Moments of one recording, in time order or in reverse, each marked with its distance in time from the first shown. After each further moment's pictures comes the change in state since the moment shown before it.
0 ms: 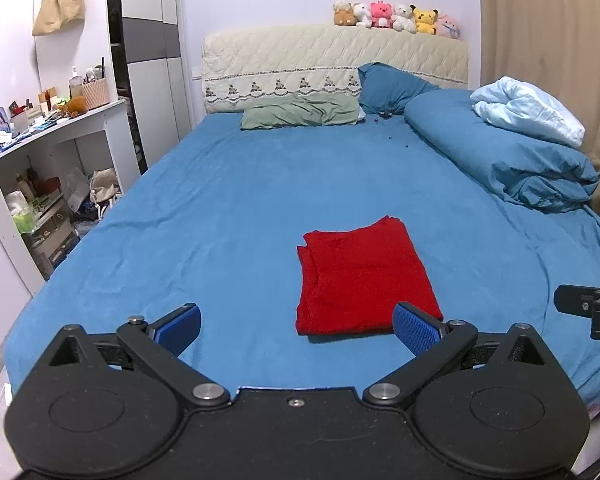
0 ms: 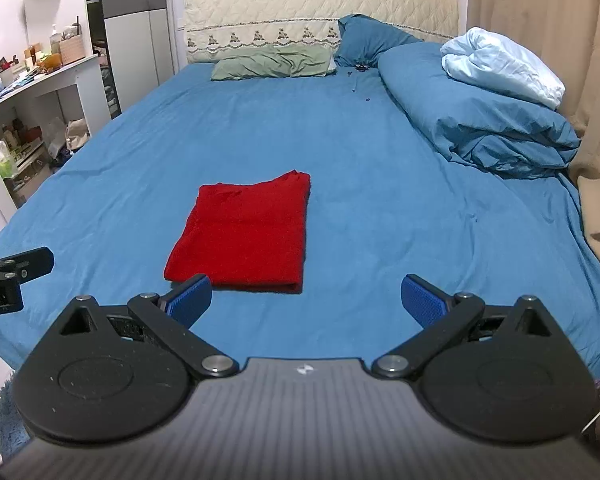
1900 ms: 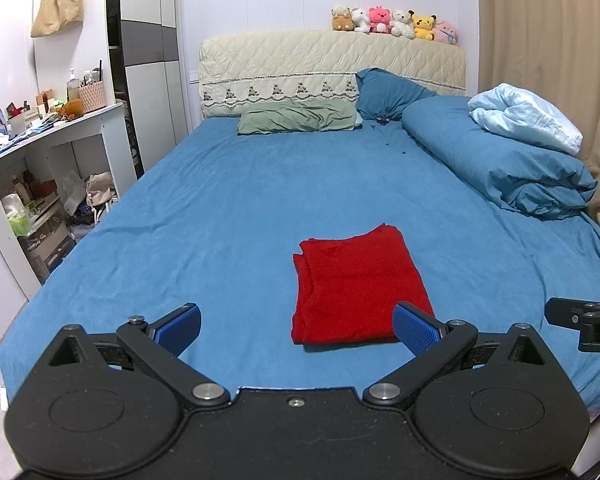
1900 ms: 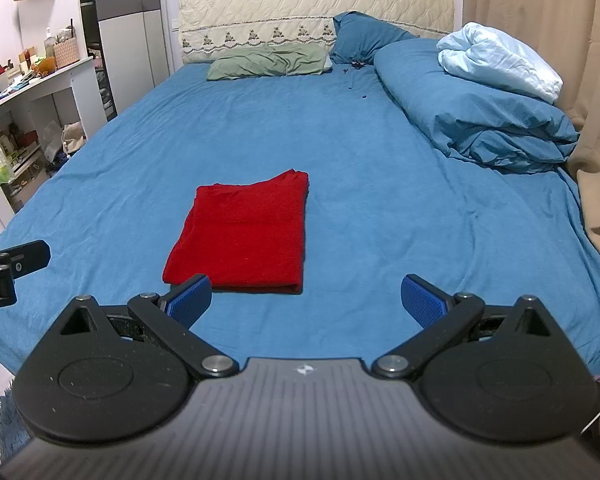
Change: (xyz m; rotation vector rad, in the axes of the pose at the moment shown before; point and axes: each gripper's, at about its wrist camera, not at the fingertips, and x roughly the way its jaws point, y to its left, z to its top) left arm -0.001 0.000 0.009 -0.006 -0.010 -0.014; right arm 0.000 -0.005 0.004 0.014 0.004 -0.008
